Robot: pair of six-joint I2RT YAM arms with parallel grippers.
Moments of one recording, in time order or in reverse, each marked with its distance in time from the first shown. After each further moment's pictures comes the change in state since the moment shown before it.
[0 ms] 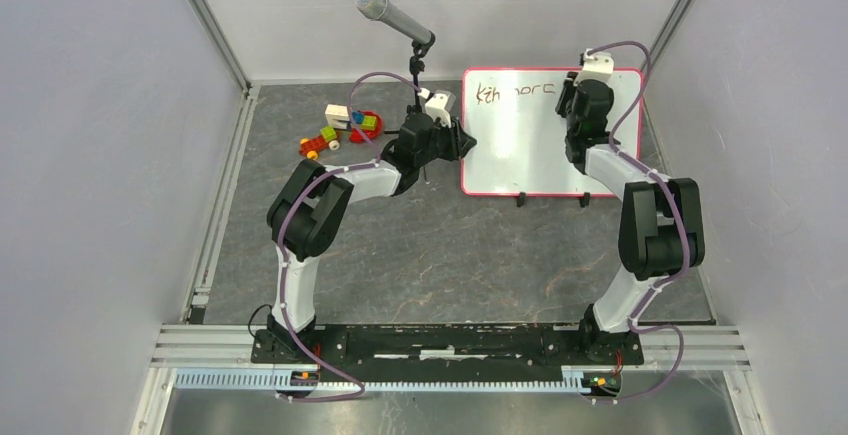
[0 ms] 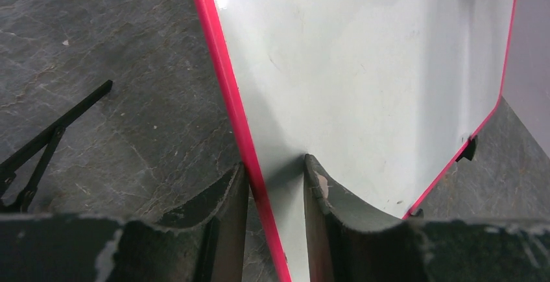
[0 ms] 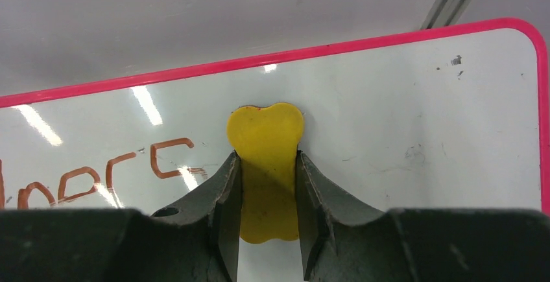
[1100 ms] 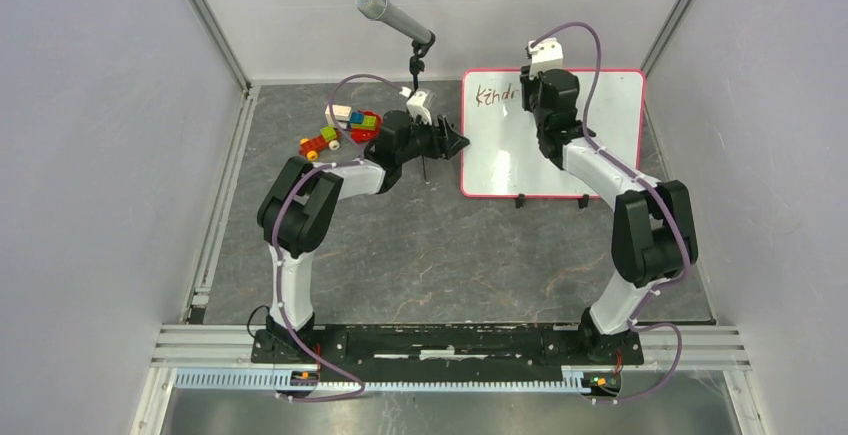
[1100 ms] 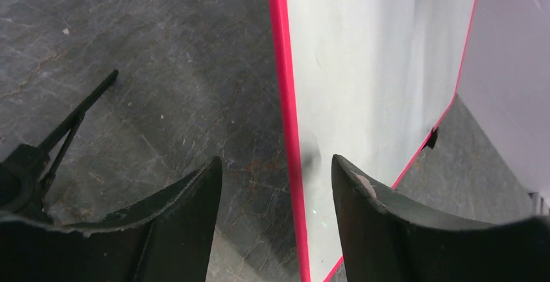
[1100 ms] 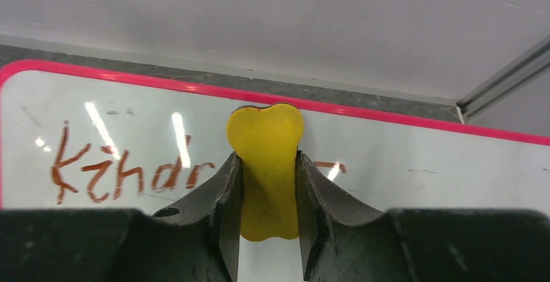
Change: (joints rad) left arm 0.085 -0.024 -0.080 0.084 0.192 -0.059; right arm 0.186 -0.023 0.114 -0.130 -0.009 -0.208
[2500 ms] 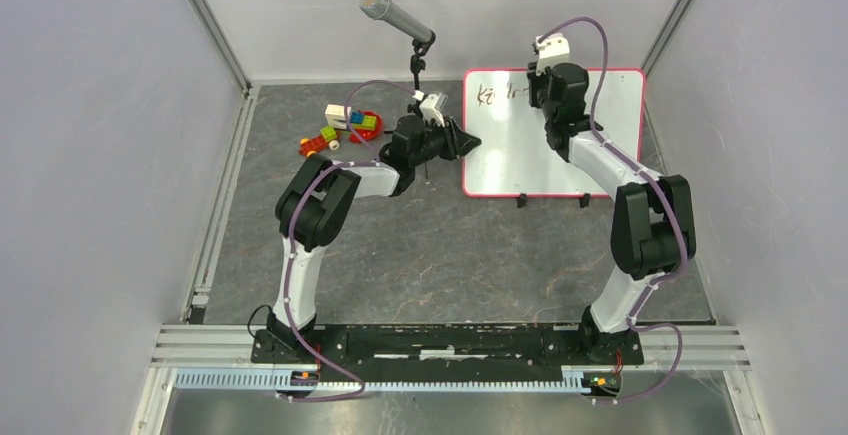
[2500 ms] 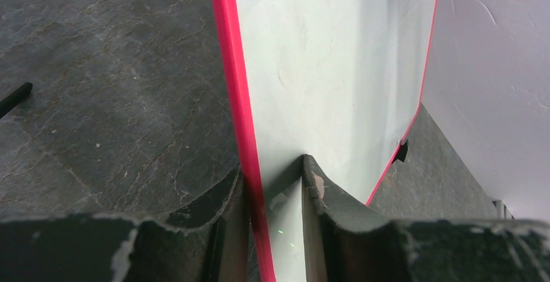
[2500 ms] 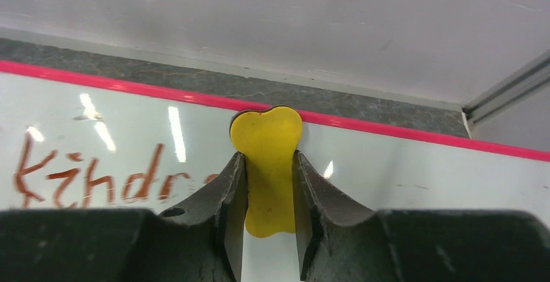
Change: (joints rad) left arm -0.040 0.119 0.076 0.130 0.008 -0.119; right arm -0.082 0.040 0.051 -0.038 -0.104 -0.008
